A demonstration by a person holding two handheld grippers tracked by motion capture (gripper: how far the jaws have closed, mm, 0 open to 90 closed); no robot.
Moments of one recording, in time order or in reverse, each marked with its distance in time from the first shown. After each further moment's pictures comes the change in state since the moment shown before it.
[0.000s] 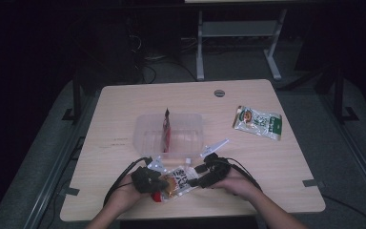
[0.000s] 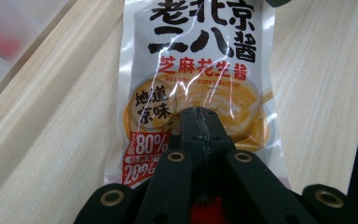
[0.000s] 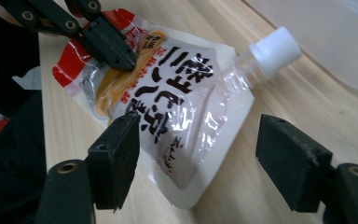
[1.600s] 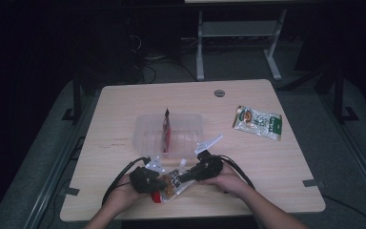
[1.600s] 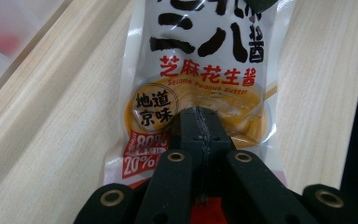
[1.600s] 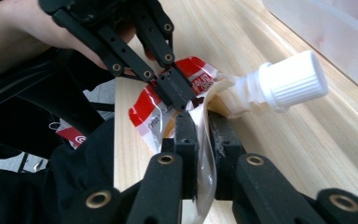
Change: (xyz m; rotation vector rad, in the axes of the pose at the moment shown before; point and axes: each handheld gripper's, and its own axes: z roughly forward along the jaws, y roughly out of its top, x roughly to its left) left arm 0.003 -0.005 -0.005 -0.013 -0.024 0.007; right arm 0.006 0.021 0.009 -0.080 0.241 -0.037
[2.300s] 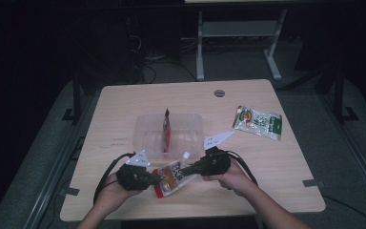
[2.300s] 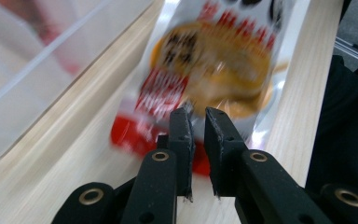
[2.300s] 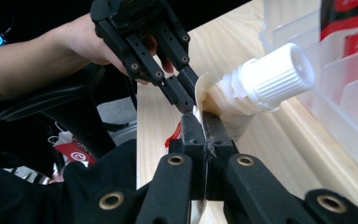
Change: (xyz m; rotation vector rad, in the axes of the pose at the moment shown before) left arm 0.005 -0.012 -0.039 -0.171 0.013 -0.066; right arm 0.024 0.014 -0.034 -0.121 0.006 -0.100
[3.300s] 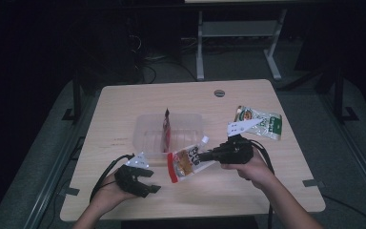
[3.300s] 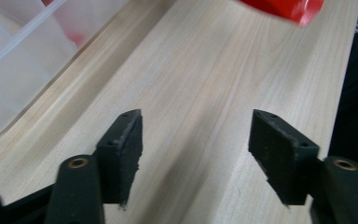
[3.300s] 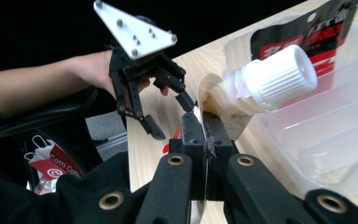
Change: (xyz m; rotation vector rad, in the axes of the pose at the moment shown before) left arm 0.004 -0.009 0.008 0.053 0.009 0.003; right arm 0.014 0.022 -0.067 -0.080 -0.106 -0.031
